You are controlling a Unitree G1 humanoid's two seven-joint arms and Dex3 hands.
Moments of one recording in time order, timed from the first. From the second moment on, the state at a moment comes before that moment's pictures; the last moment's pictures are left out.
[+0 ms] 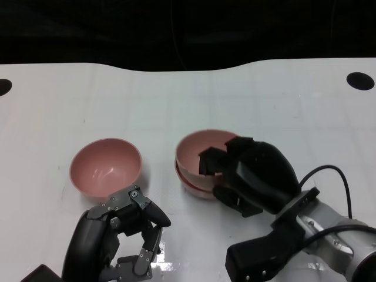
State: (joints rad) left arm 0.21 -0.02 -0.08 0.00 -0.09 -0.44 -0.23; right arm -0.53 -0.20 0.58 0.67 -0.97 -0.39 -0.54
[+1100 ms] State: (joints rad) left arm 0.20 -0.02 -0.08 0.02 -0.11 -0.45 -0.23; right arm -0.27 -0.27 0.46 0.02 -0.78 -0.12 -0.01
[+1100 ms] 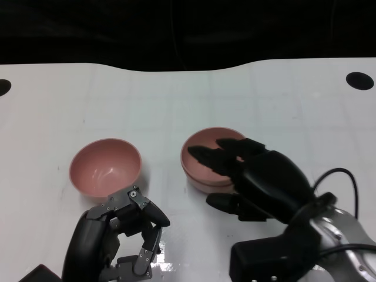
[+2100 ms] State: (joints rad) left arm 0.22 0.05 -0.05 -0.21 0.05 -0.27 -0.17; right arm 0.27 -0.24 0.14 -0.09 -0.17 -0.64 -0.09
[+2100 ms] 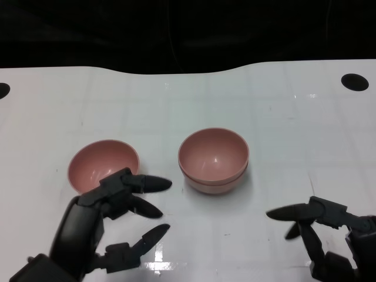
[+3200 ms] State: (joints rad) left arm -0.11 0.40 -0.18 -0.16 0.83 0.12 -0.26; right arm 0.26 -0.12 0.10 -0.05 -0.14 -0.50 0.00
